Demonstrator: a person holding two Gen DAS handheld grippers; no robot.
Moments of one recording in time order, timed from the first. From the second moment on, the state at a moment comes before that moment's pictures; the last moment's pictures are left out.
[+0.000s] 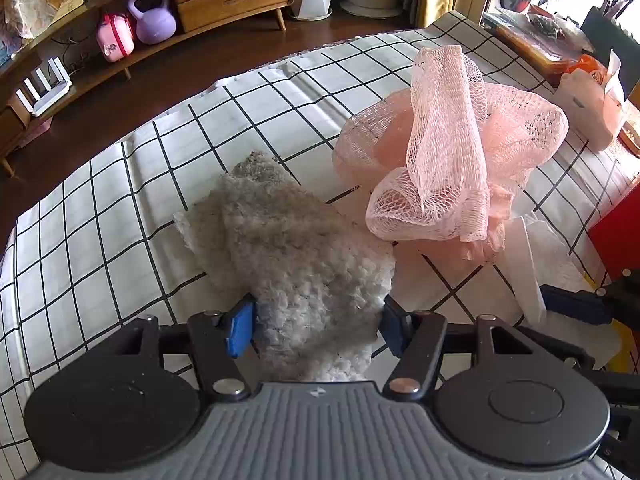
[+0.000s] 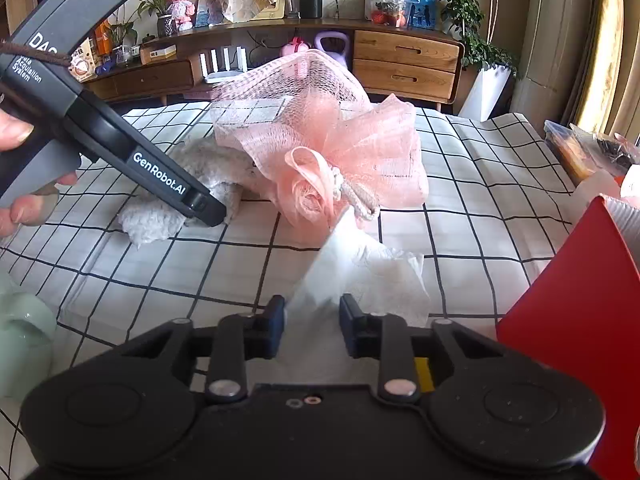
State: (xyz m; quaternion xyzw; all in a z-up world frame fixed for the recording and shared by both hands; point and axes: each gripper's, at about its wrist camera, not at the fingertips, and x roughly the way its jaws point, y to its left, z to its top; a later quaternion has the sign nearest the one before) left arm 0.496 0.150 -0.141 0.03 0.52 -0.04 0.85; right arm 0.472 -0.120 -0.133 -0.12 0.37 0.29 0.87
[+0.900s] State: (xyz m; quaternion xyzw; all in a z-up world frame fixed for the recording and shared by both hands) left arm 0.425 0.177 -0.059 -0.02 0.47 0.00 0.88; right arm 0.416 -0.167 -0.061 -0.04 0.33 0.33 0.88
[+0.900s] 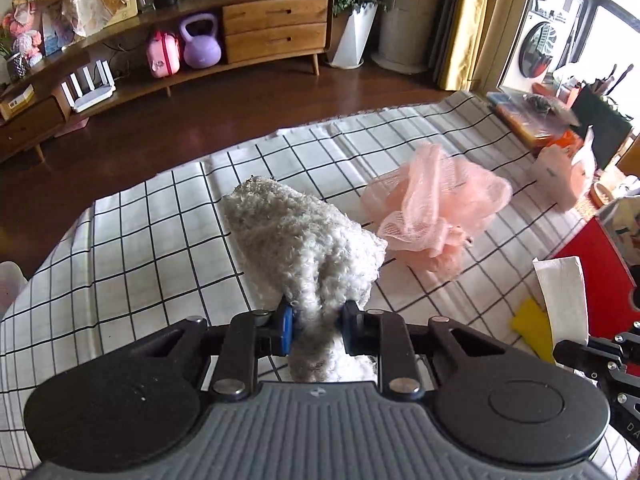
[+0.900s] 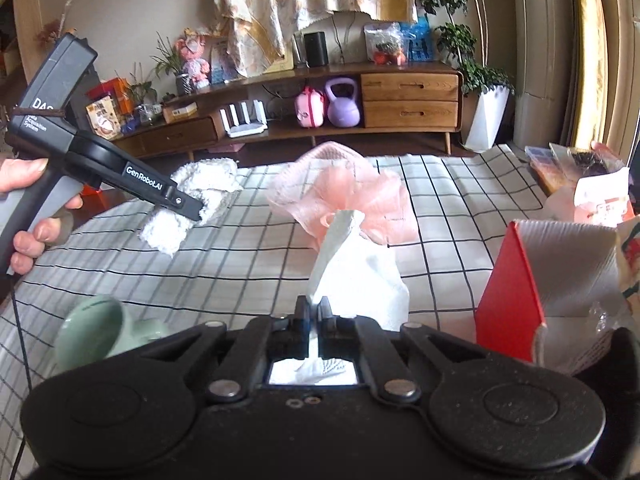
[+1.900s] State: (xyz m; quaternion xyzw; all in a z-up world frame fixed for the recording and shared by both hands) left arm 0.262 0.022 0.056 -0.02 0.39 -0.11 0.91; right arm 0.326 -0.317 0.043 0.01 0.27 0.34 0.90
